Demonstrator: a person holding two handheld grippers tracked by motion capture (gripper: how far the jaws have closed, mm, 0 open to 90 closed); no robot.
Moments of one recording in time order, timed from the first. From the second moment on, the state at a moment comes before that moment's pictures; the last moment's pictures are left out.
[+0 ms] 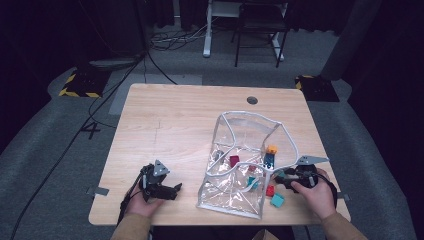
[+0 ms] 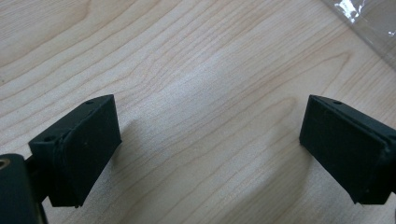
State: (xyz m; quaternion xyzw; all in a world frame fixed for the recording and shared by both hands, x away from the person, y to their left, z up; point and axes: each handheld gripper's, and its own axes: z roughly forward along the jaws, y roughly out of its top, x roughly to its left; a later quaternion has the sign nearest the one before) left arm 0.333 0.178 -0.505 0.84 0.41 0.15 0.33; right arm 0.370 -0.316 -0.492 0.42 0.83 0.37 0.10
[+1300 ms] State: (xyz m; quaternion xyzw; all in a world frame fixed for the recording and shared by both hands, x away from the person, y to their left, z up) left arm 0.333 0.179 -0.505 0.84 0.41 0.15 0.33; right arm 0.360 -0.354 -0.427 0.42 0.81 0.40 0.13
